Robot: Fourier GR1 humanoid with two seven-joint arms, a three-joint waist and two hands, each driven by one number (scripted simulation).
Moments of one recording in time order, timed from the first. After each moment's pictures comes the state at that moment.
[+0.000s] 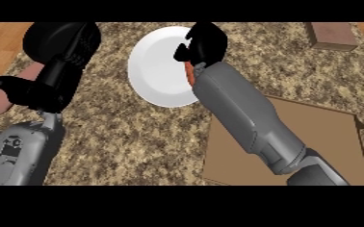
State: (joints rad) left arm -0.38 0.33 -0.08 -1.57 0.13 0.01 0.11; right arm -1.11 0.00 0.43 -0.69 0.69 -0.52 0.97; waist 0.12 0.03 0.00
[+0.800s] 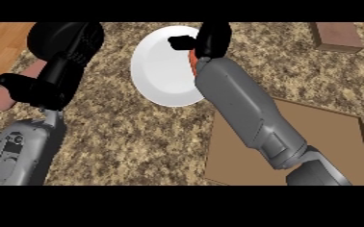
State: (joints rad) left arm -0.40 0.33 -0.07 -1.55 0.13 -0.01 0.10; right arm -1.15 0.00 0.36 -0.62 0.43 -0.92 0.68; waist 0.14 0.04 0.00
